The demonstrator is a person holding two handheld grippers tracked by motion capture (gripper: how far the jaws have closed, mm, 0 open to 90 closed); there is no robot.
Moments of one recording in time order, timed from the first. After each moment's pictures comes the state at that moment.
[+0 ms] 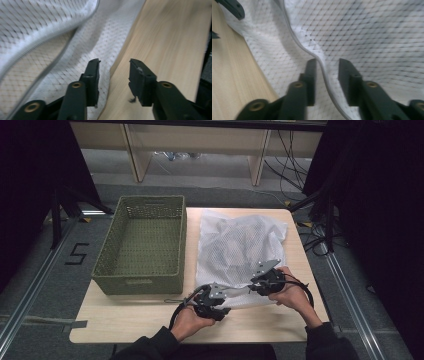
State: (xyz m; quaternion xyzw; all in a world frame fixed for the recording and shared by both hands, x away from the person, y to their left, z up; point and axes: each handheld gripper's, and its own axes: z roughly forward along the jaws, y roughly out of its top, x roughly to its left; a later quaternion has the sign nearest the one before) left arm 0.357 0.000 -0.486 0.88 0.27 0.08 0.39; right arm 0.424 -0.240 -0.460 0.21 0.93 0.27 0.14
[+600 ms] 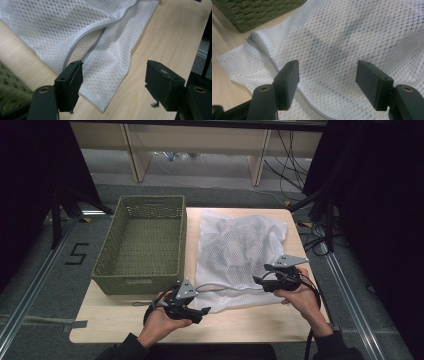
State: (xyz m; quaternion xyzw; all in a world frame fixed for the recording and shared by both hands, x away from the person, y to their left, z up) left arm 0.339 0.072 -0.460 0.85 0.29 0.12 0.42; right arm 0.409 -0.269 -0.437 0.34 0.83 0.40 0.18
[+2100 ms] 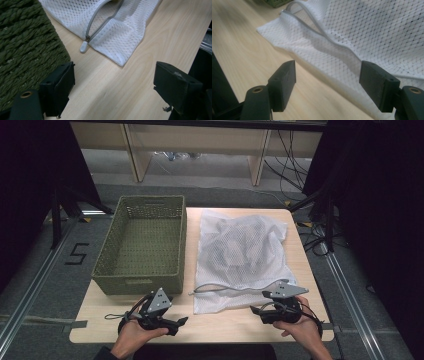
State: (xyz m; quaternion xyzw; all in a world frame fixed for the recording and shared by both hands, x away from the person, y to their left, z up) left arm 0.314 0.132 -0.476 0.85 0.30 0.15 0.41; right arm 0.337 -0.260 -0.463 0.33 0.85 0.39 0.14
